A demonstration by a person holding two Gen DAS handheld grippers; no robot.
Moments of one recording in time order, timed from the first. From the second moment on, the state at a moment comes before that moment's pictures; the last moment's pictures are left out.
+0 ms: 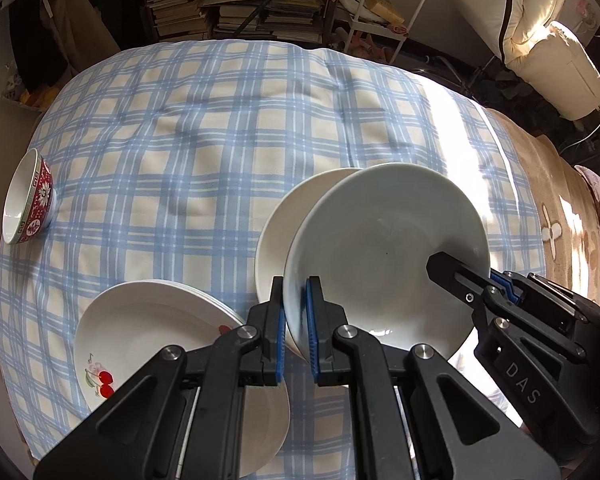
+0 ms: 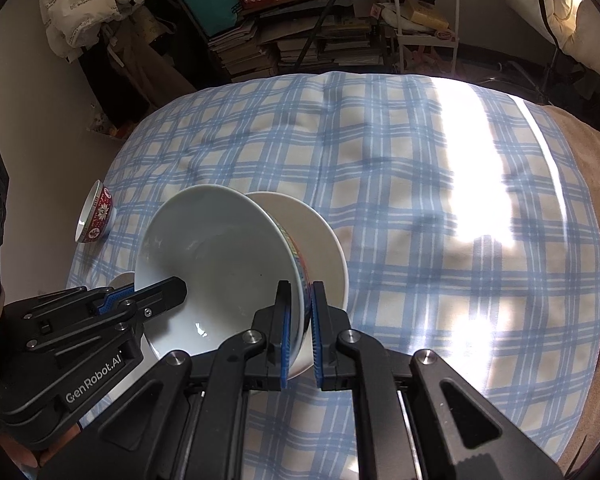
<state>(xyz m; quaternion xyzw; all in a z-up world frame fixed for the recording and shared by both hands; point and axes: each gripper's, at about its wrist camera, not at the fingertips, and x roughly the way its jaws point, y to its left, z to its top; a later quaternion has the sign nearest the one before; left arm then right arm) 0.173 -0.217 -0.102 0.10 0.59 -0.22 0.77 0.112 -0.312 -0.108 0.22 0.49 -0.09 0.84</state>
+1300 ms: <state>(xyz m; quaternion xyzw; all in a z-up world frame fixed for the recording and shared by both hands) 0.180 -0.222 -0.129 0.12 0.62 -0.22 0.75 0.118 -0.314 -0.132 0.22 0.49 -0.10 0.84</state>
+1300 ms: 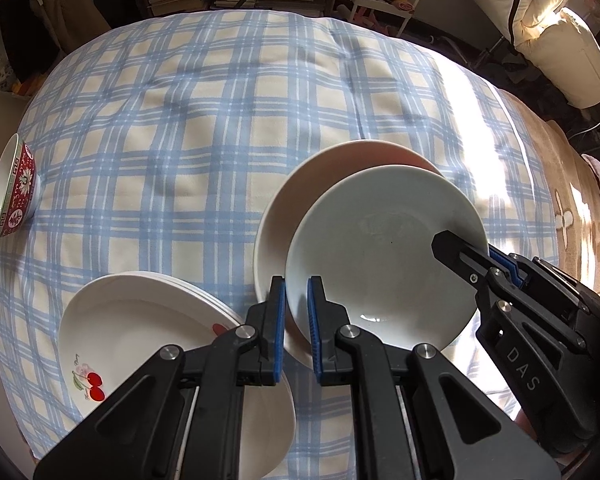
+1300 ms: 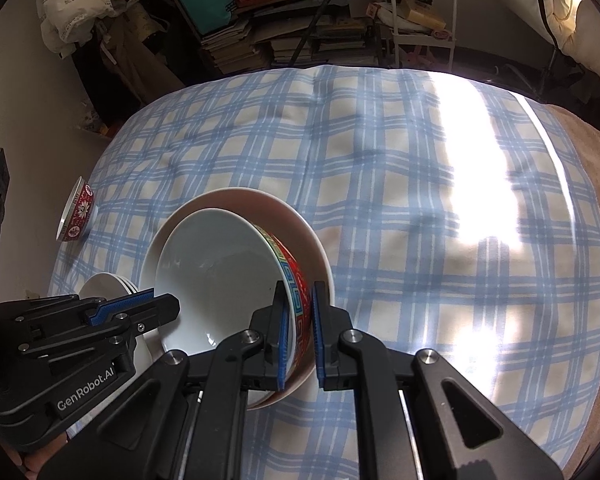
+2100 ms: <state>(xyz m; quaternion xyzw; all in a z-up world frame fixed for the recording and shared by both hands) 0.186 -0.169 -0.085 0.14 0.58 -0.17 0.78 0.107 -0.308 -0.092 0.24 0.46 -0.08 0.85</state>
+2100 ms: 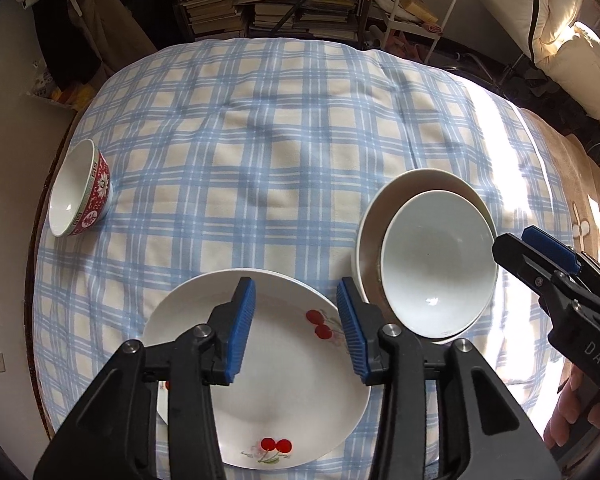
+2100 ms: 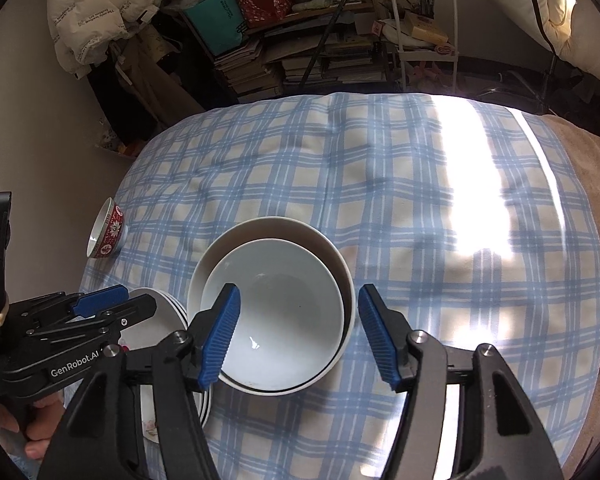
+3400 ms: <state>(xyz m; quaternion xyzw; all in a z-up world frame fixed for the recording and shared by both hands) 0.294 0.060 -0.066 0.06 0.54 -0.05 0.84 0.281 -0.128 -0.084 0.10 0.47 0.00 0.88</state>
